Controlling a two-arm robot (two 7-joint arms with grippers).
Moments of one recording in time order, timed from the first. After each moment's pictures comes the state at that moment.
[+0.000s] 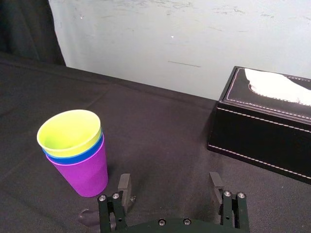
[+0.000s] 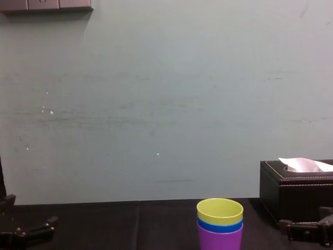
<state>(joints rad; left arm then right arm) -0.20 0.60 0.45 -1.41 -0.25 -0.12 0.03 0.17 0.53 -0.37 -1.60 0.45 0.24 0.11</state>
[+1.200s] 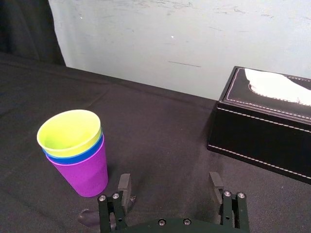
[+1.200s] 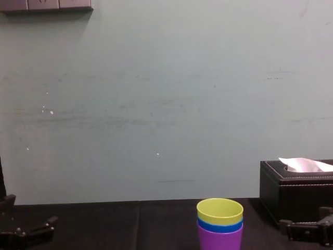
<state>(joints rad) -0.20 0.60 0.45 -1.41 -0.25 -0.12 0.03 0.17 0.53 -0.37 -1.60 0.45 0.24 0.11</state>
